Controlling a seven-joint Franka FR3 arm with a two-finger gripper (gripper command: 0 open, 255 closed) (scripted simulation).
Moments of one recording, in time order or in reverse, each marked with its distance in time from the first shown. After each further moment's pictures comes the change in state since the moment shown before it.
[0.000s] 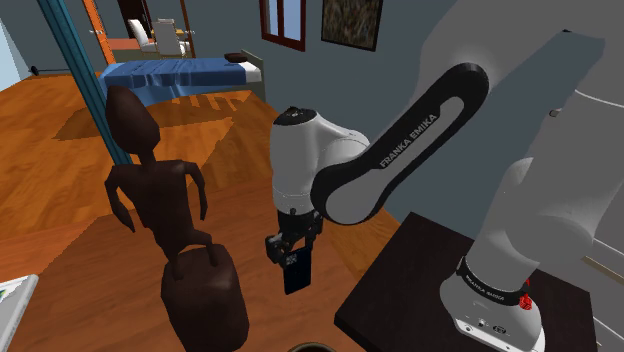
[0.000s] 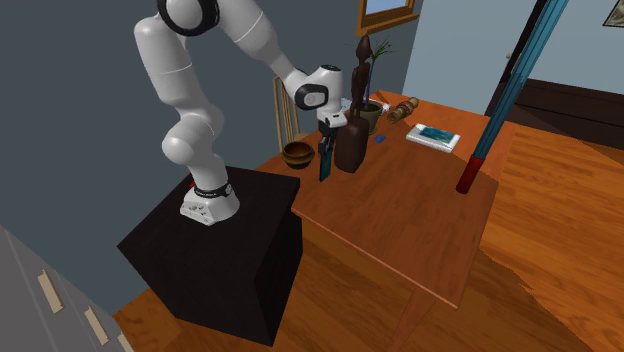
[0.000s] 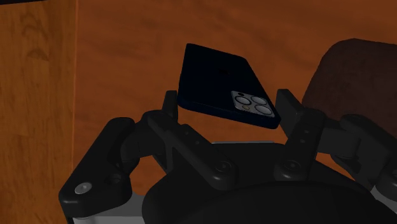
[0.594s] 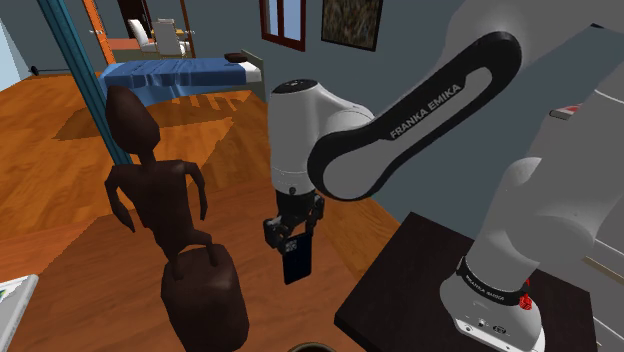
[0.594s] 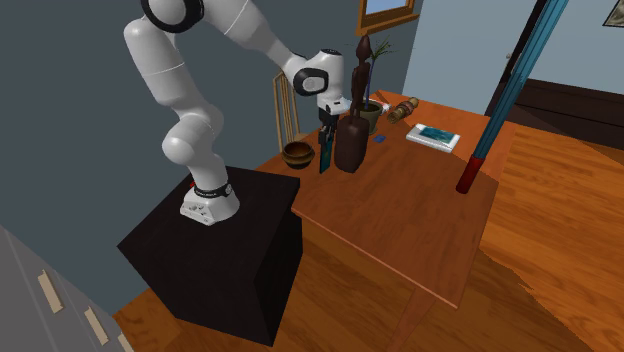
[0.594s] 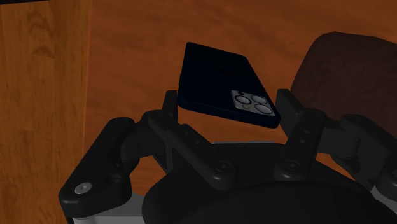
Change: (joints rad) arm 0.012 -0.105 -0.015 0.041 0.059 -0.137 -0.046
